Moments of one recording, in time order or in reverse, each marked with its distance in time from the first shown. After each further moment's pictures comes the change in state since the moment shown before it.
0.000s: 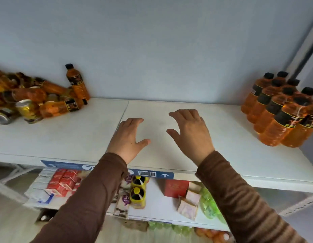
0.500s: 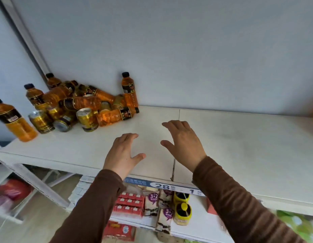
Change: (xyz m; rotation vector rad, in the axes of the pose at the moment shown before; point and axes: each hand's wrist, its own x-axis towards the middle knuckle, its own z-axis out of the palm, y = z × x) left_hand -0.026 -0.223 -0.095 0.081 0.002 -0.143; right_hand 0.090 -0.202 0.115 0.162 -0.107 -0.123
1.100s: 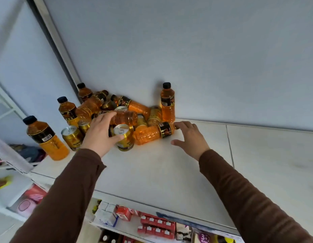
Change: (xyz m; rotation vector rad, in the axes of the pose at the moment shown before) left_hand 0.126 -0.208 -0.116 0.109 0.121 -0.105; right_hand 0.174 -0.044 0.126 0.200 -0.130 0.082
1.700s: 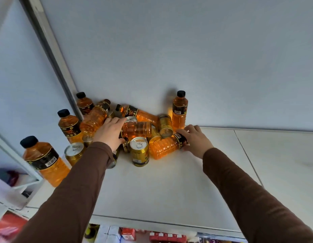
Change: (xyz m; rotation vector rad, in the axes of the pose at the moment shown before) left_hand 0.101 -0.083 0.028 0.252 -0.178 0.255; right_hand 0.056 -0.027 0.036 -0.372 -0.090 0.076
